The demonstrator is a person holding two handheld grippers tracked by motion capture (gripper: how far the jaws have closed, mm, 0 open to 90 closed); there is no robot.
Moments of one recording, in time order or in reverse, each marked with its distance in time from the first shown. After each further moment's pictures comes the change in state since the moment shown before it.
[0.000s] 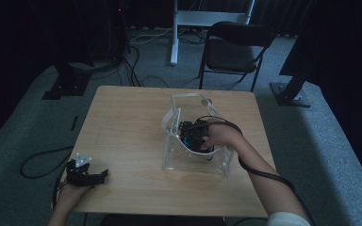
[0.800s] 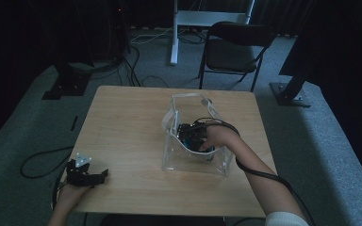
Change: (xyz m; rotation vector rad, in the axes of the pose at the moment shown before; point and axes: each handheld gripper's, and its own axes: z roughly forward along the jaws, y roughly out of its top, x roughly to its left) left arm 0.000 0.000 0.000 0.002 0.000 0.002; right arm 0.000 0.006 0.016 0.048 -0.005 -0.002
